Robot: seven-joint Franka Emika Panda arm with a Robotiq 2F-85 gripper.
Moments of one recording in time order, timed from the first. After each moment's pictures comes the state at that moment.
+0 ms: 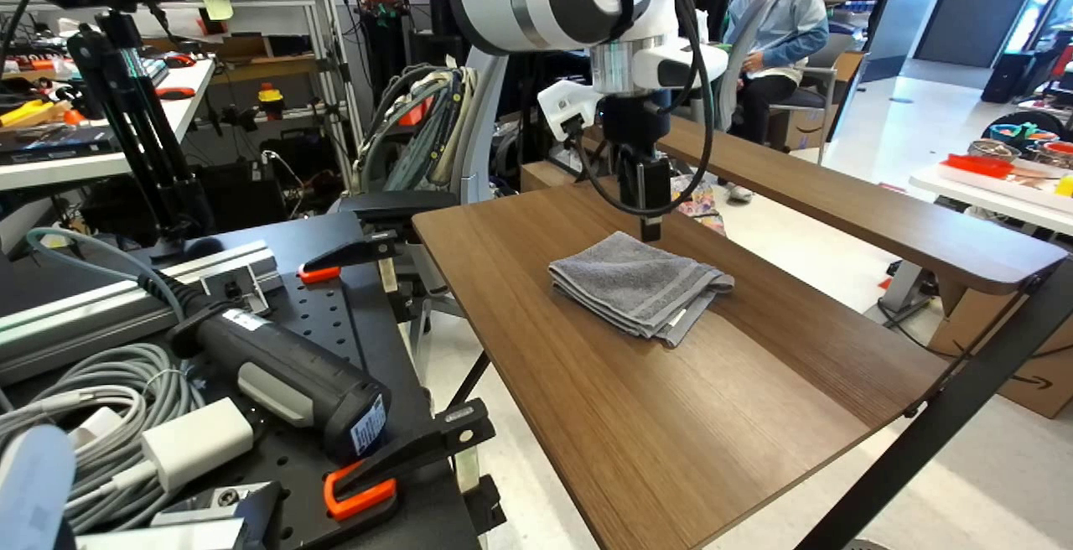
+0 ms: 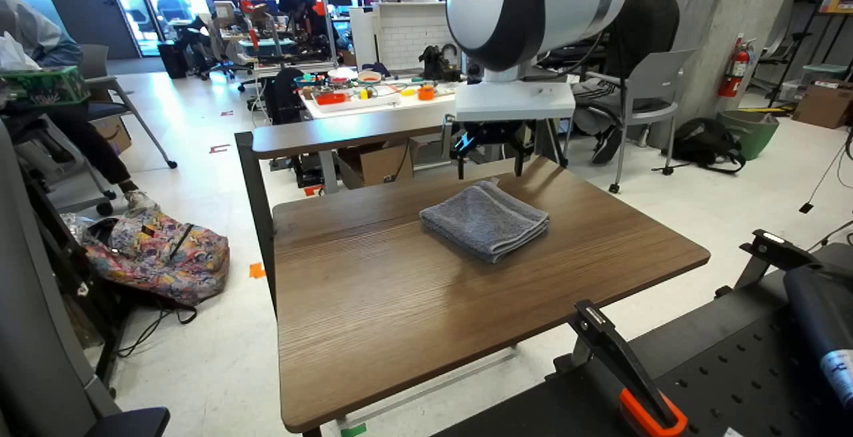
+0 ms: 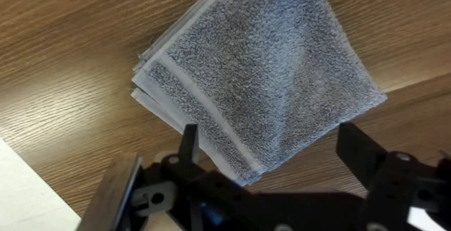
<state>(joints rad) 0.26 0.71 -0.12 -1.91 -0.13 2.75 0.62</state>
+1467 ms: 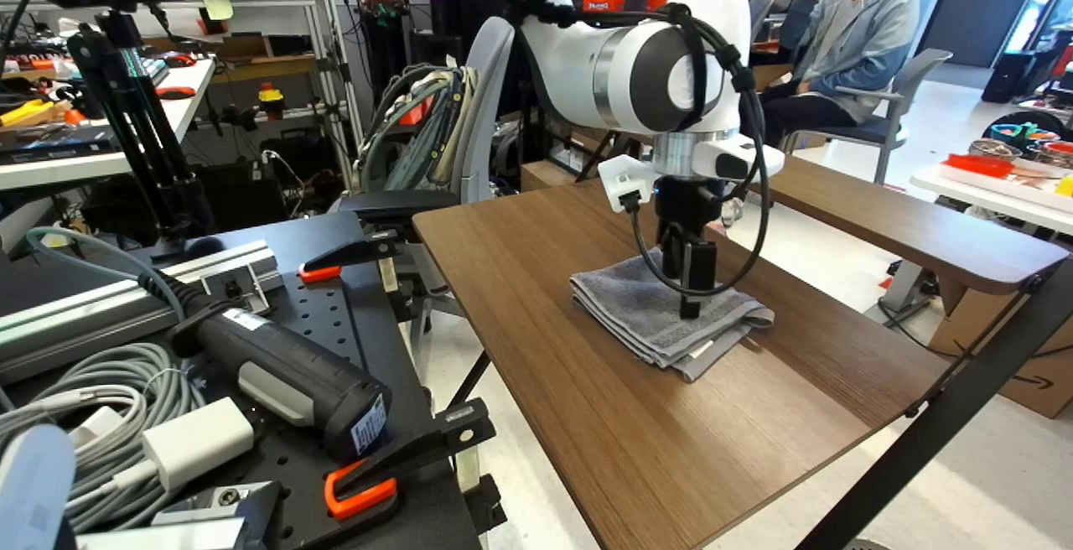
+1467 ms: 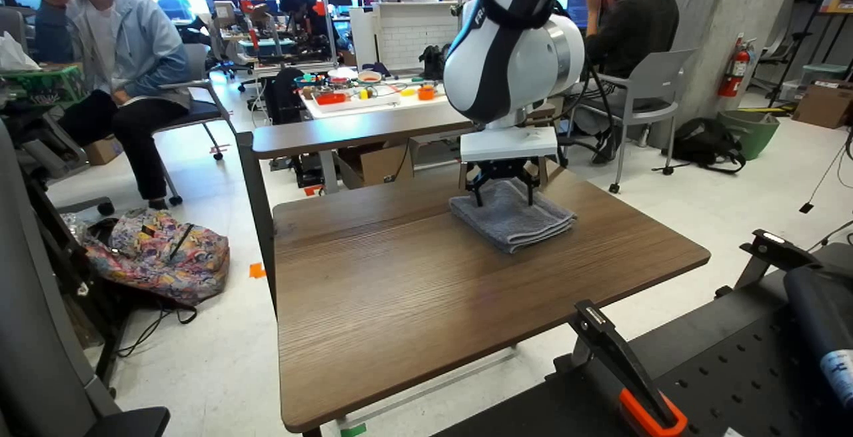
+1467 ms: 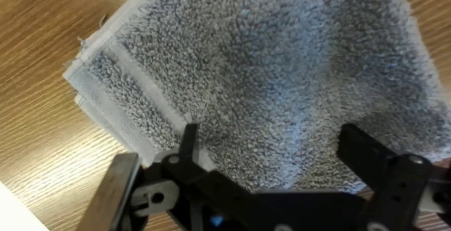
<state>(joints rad) 0.19 1.03 -0.15 -1.52 -0.07 2.52 0.64</state>
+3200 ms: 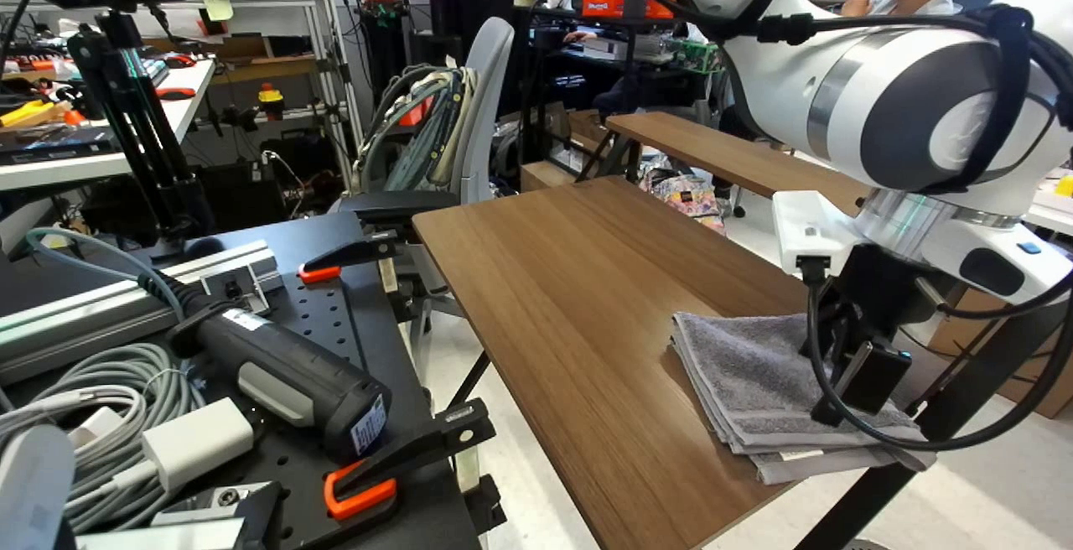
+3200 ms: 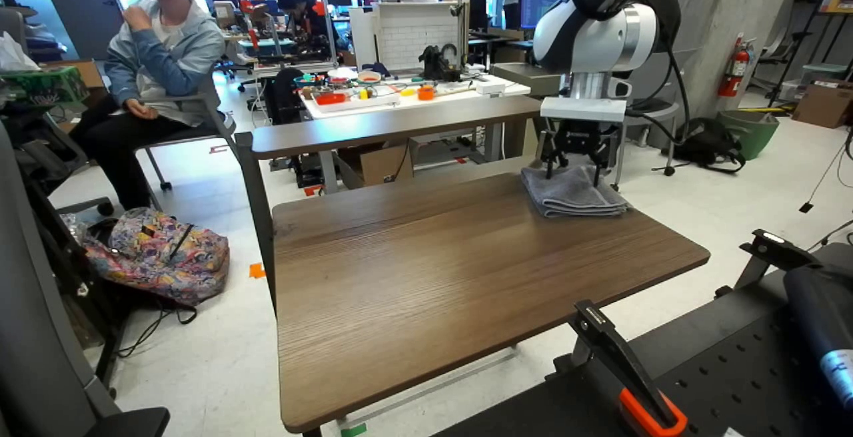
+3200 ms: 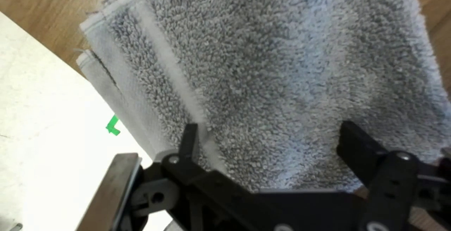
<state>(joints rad) -0.13 1.24 -0.14 -1.05 0.15 2.15 0.54</state>
